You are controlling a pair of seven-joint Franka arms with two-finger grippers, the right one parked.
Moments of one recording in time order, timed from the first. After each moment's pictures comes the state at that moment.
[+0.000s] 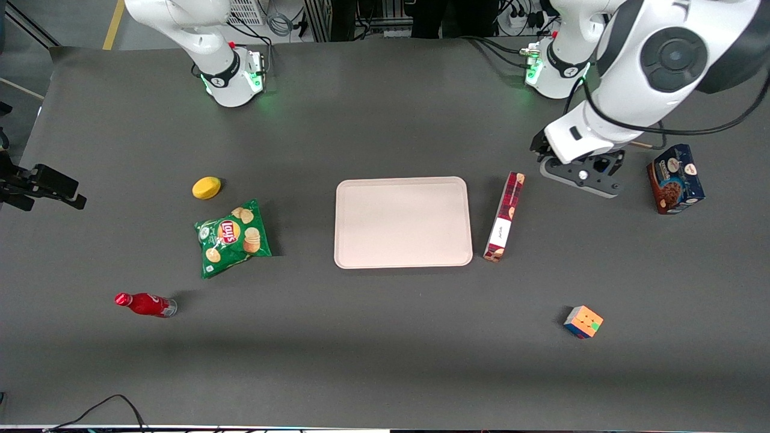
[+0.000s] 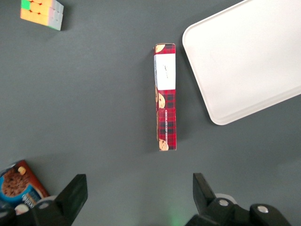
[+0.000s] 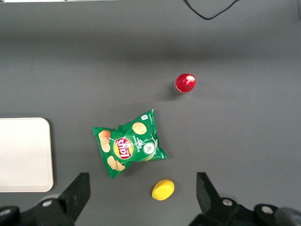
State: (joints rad) arm -0.06 -0.04 -0.29 -1.90 -0.01 1.73 0.04
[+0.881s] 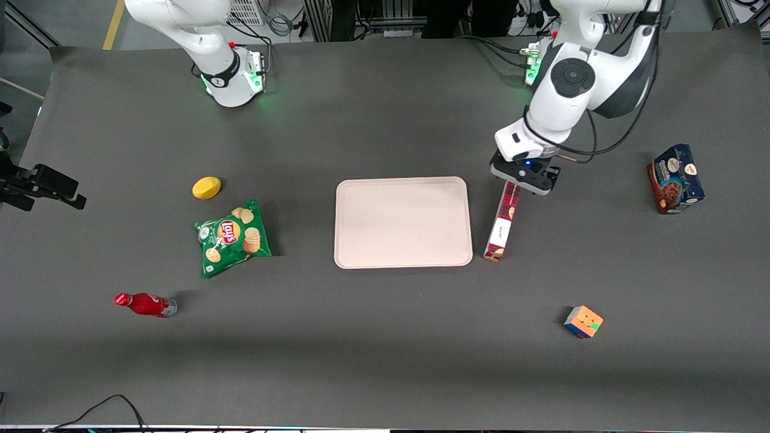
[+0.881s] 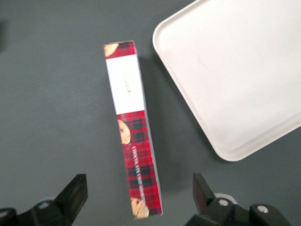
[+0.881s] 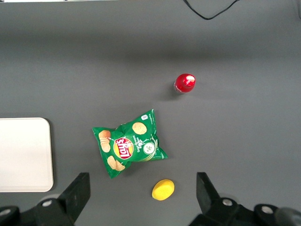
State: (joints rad) arm -0.06 -0.09 -0.42 -2.45 -0.02 2.47 0.04
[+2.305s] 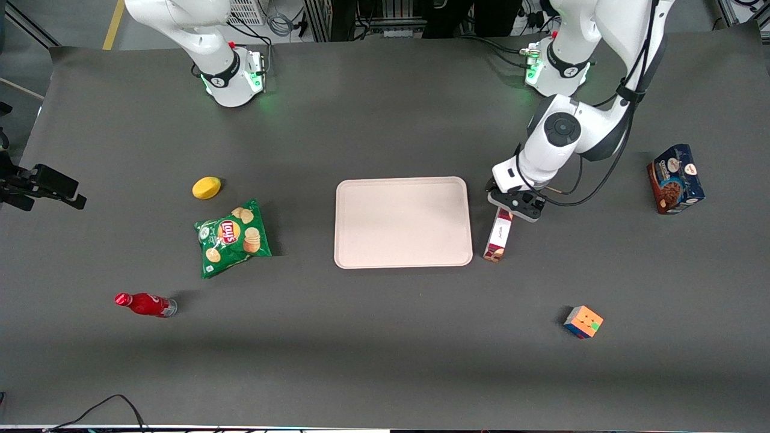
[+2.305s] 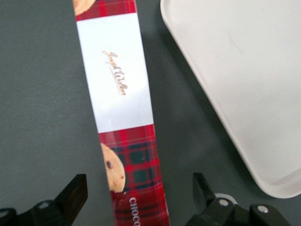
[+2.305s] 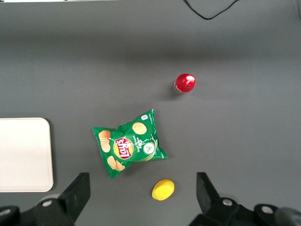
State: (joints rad) arm -0.03 0.22 -0.38 -2.47 0.11 2.77 0.01
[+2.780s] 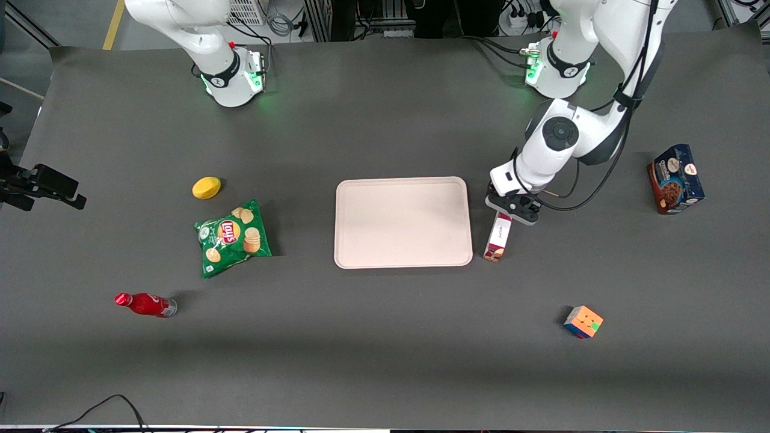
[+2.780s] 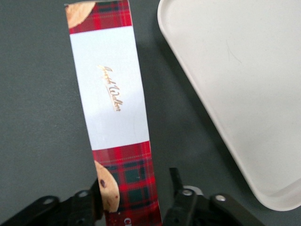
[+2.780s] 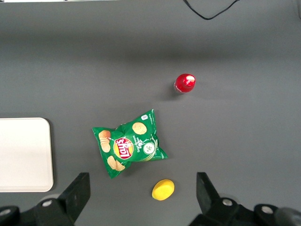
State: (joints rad) arm -0.03 0.26 -0.38 -2.44 0.11 2.78 0.00
